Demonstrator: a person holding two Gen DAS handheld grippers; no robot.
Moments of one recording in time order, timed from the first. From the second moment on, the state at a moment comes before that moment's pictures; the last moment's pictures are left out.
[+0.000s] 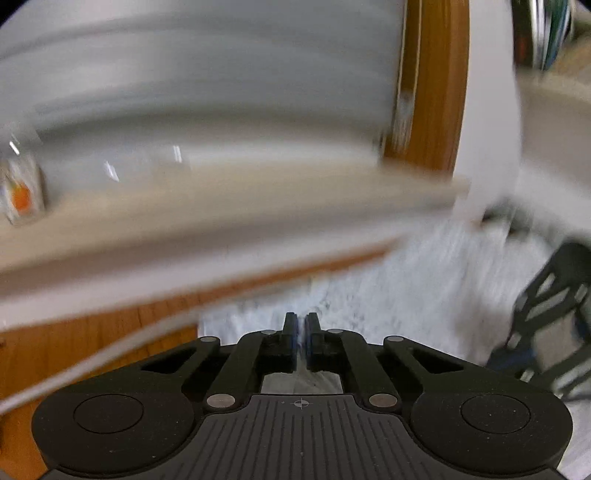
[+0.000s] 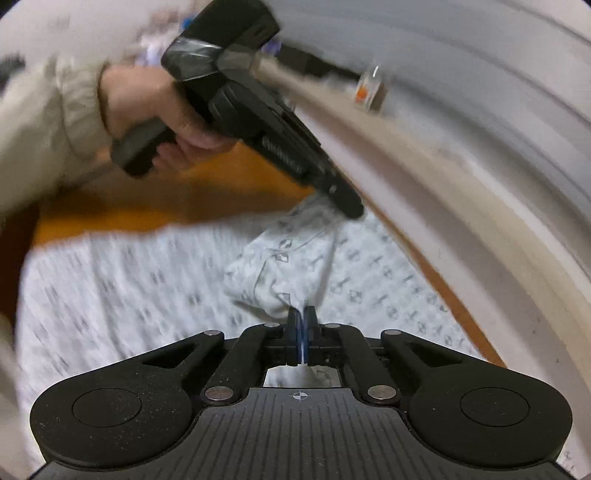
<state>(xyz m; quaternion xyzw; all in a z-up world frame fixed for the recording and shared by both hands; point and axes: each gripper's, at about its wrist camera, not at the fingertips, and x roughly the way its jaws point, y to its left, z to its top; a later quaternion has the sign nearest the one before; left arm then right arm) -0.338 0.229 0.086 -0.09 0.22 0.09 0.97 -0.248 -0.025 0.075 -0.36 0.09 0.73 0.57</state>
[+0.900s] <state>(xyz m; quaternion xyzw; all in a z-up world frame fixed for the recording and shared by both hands) -0.202 0.146 0.045 -0.05 0.30 0.02 0.95 0.085 -0.104 0.036 -0.16 0.30 0.44 0.83</state>
